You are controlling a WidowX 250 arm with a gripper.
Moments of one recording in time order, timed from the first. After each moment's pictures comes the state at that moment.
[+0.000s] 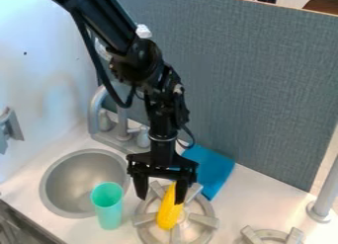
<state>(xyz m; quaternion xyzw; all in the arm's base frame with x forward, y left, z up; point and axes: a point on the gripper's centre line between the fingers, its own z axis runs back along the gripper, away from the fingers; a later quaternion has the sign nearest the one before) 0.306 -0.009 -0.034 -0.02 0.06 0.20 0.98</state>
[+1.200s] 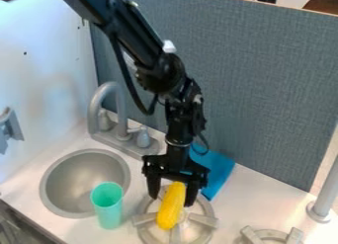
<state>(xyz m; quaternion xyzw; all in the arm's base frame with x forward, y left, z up) 0.329 -0.016 -0.057 0.01 0.07 0.17 0.98</state>
